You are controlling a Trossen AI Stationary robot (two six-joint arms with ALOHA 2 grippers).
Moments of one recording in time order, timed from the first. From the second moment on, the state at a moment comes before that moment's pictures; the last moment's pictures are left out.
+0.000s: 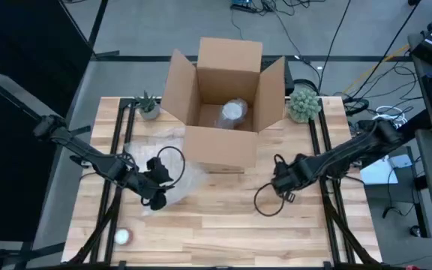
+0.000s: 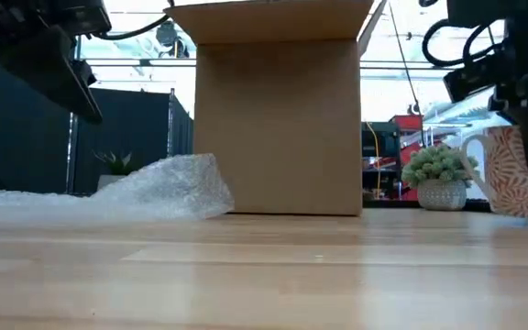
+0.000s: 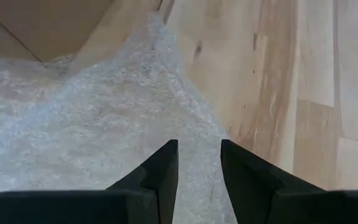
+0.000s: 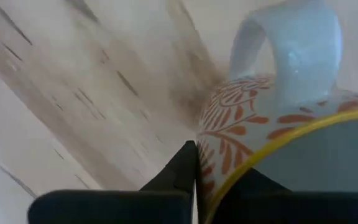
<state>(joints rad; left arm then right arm) -0.48 1.07 0.64 -0.53 -0.38 -0.62 0.35 1.34 0.83 -1.14 0.14 0.90</state>
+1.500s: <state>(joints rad) 0.18 1.07 0.57 -0.73 -0.25 -0.49 0.61 1.48 0.88 0.03 0.55 0.66</state>
